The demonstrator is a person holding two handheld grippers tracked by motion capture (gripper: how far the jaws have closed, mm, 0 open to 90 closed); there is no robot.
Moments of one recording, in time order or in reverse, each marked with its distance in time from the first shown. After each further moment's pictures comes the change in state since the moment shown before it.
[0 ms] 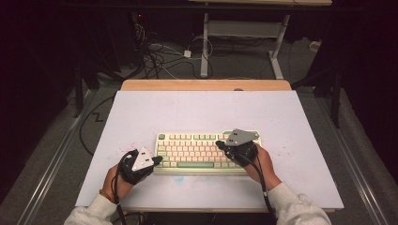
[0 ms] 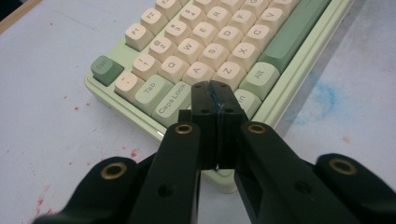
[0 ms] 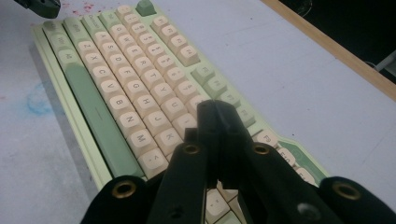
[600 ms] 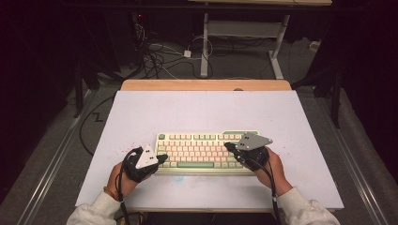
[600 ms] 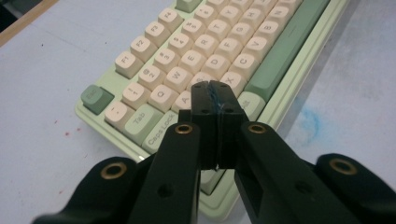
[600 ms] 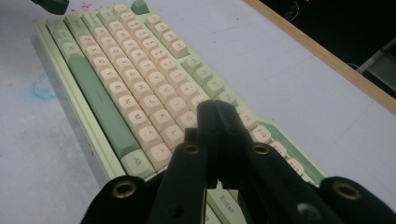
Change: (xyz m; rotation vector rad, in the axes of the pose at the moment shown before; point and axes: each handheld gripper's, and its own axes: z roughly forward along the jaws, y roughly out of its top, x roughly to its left) left arm -0.002 0.017 0.005 -0.036 -0.035 0.009; right arm -0.002 -0.011 -0.028 -0.017 -0.033 -0.001
